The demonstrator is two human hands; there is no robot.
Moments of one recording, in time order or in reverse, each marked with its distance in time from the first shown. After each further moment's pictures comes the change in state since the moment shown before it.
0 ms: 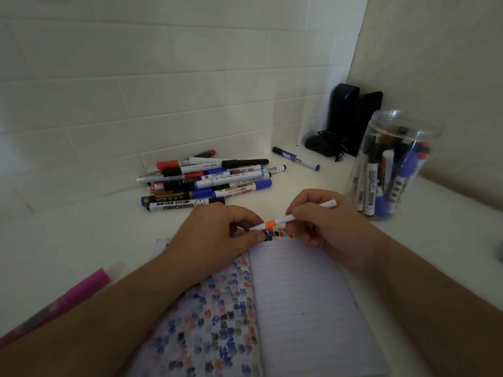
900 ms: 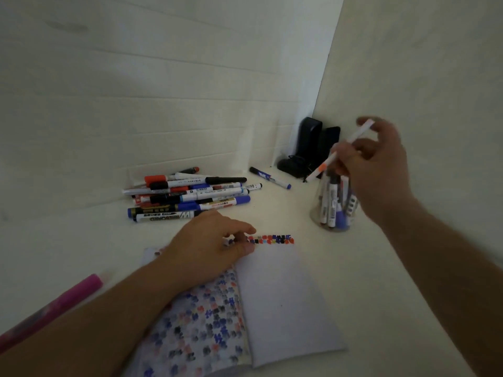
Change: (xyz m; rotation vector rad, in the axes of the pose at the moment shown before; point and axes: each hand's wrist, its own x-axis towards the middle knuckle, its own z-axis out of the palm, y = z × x) left_hand -0.006 0.004 -0.005 0.056 0.012 0.194; right_hand -0.025 -0.099 -0.047 -0.244 0.697 -0.432
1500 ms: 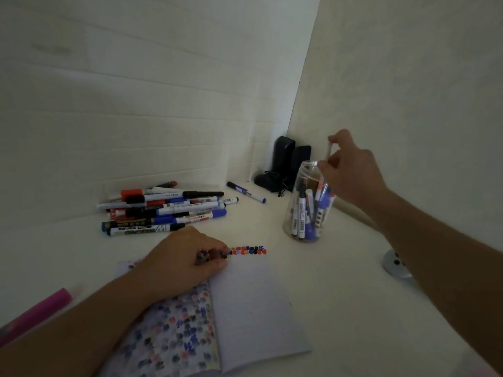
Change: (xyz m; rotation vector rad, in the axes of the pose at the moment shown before) left_hand -0.004 -0.006 0.004 -0.061 -0.021 0.051; right_hand 0.059 0.020 -0.045 -0.785 -0.143 -0.216
